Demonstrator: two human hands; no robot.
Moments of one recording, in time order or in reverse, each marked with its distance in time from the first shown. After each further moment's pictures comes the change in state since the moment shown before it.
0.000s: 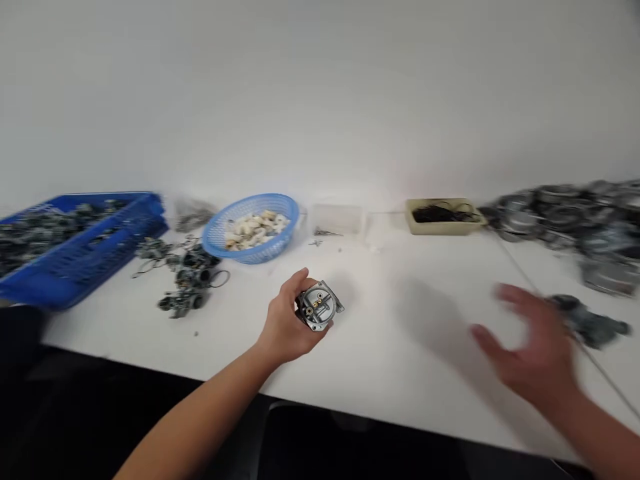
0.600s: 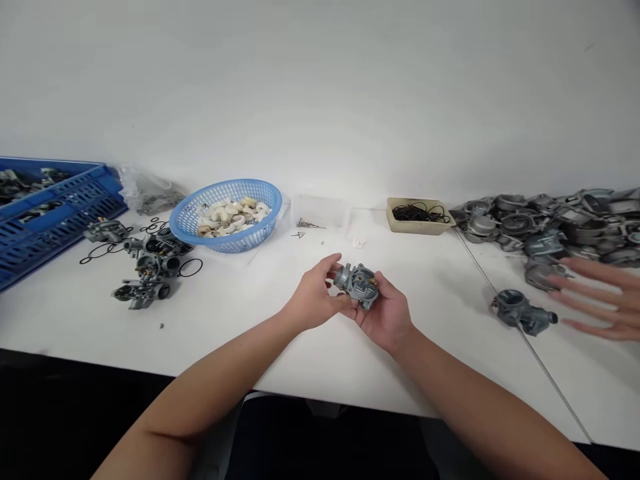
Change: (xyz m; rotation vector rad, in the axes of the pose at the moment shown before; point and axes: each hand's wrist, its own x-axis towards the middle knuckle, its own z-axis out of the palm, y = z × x) left_hand 0.045 0.025 0.059 -0.267 -0.263 -0.227; right_hand 0.032 -0.083 0.103 1.543 -0.421 0.765
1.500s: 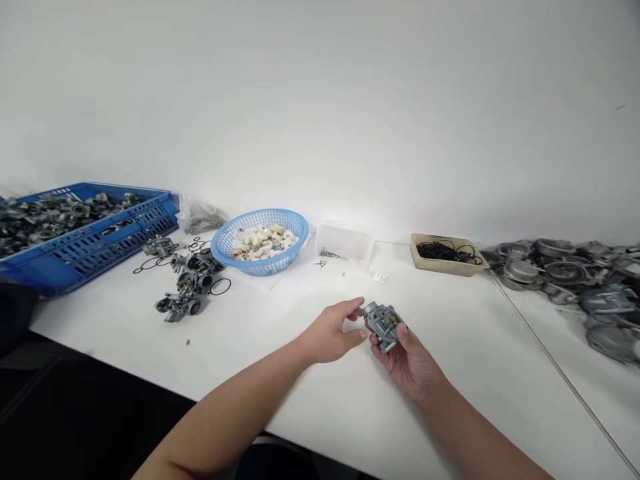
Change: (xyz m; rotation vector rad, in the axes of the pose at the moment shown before) left_hand -0.003 -0.028 -0.007 -0.024 -0.132 0.023; right_hand 0.010 0.006 -0.036 -0.147 -0.030 -0.050
